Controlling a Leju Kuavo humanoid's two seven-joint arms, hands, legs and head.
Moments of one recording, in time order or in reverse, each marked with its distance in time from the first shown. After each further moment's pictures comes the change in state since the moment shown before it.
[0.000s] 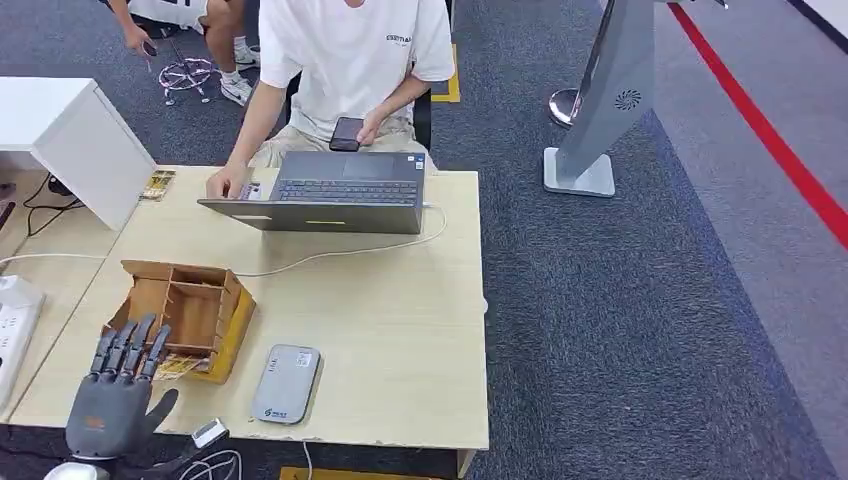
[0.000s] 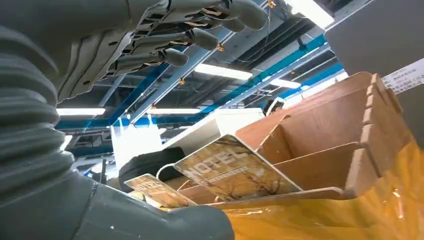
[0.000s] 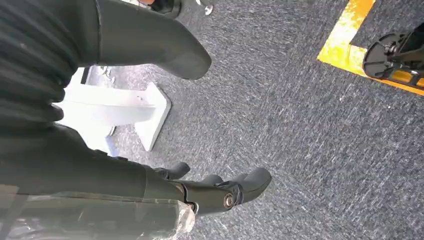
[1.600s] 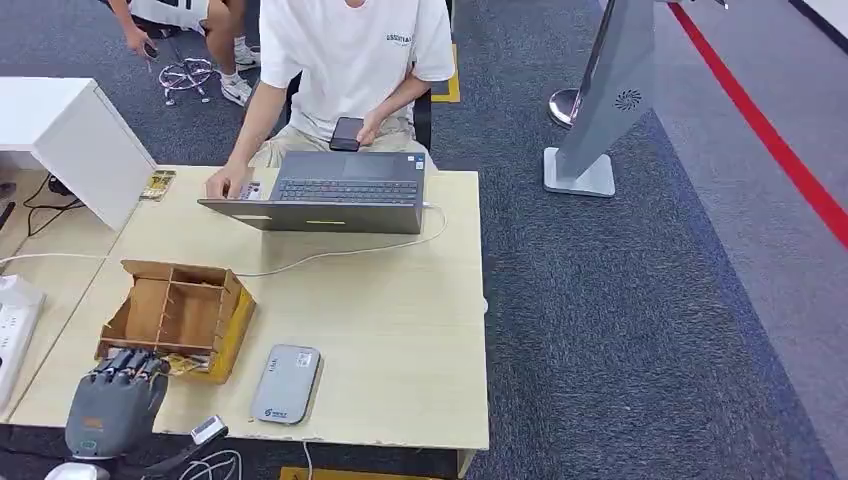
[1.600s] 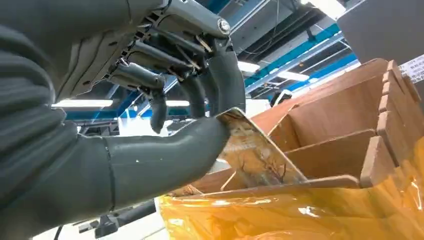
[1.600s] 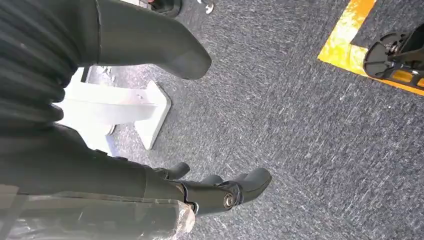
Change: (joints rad) left arm -0.009 0.002 0.010 0.033 0.016 0.000 0.018; right arm 0.000 -0.001 0.000 0.000 0.006 0.001 -0.003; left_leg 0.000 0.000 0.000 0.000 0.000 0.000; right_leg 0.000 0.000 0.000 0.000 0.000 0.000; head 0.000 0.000
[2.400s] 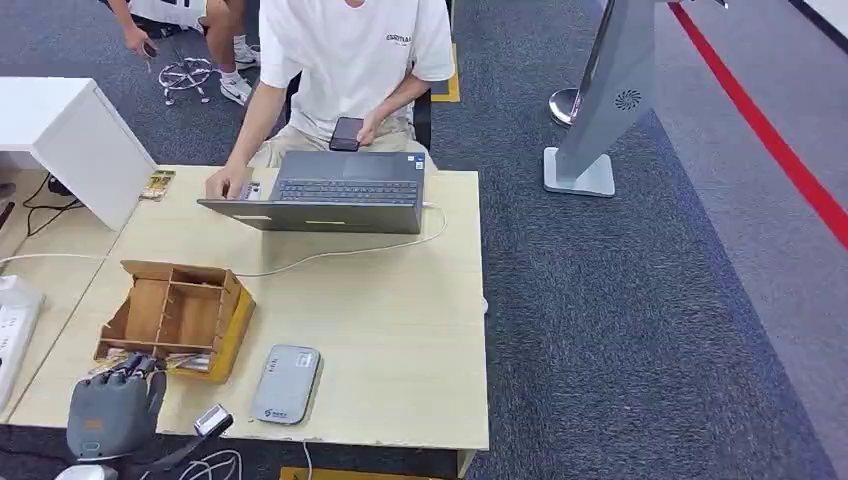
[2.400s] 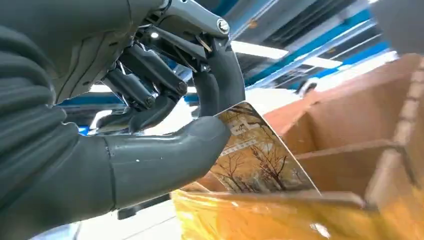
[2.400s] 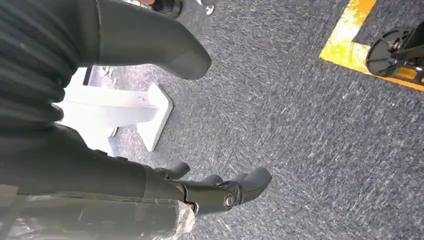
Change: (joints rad) left arm 0.067 0.047 -0.158 -0.060 0.006 0.004 0.322; right arm 0.001 -0.002 0.000 0.000 -0.015 -0.008 0.010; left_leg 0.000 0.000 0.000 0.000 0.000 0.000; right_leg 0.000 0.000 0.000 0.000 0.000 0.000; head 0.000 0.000
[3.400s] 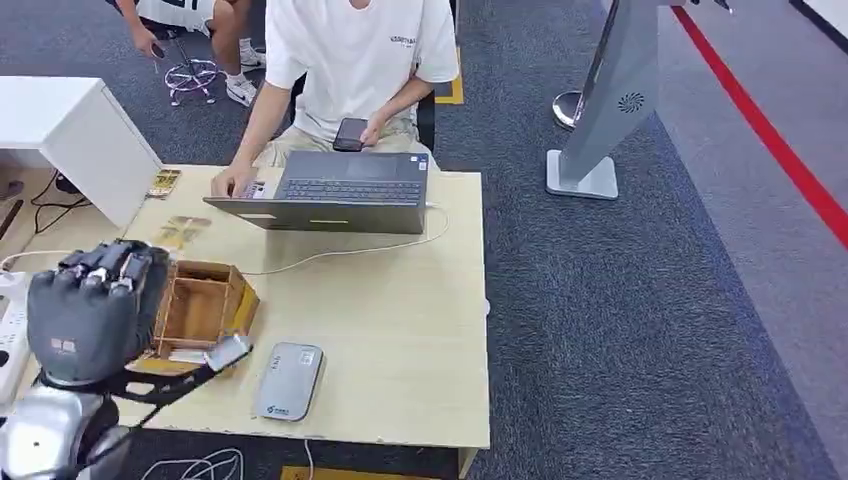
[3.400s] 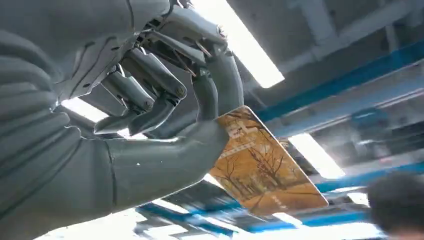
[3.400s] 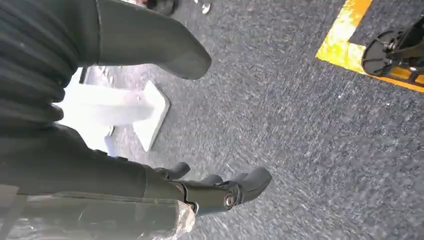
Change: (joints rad) left arm -0.238 0.363 -0.458 -0.492 -0.085 -0.164 0.376; right arm -0.008 0.000 -0.021 0.000 0.038 0.010 -0.025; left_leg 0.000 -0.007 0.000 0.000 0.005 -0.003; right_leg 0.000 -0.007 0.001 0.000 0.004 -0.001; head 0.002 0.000
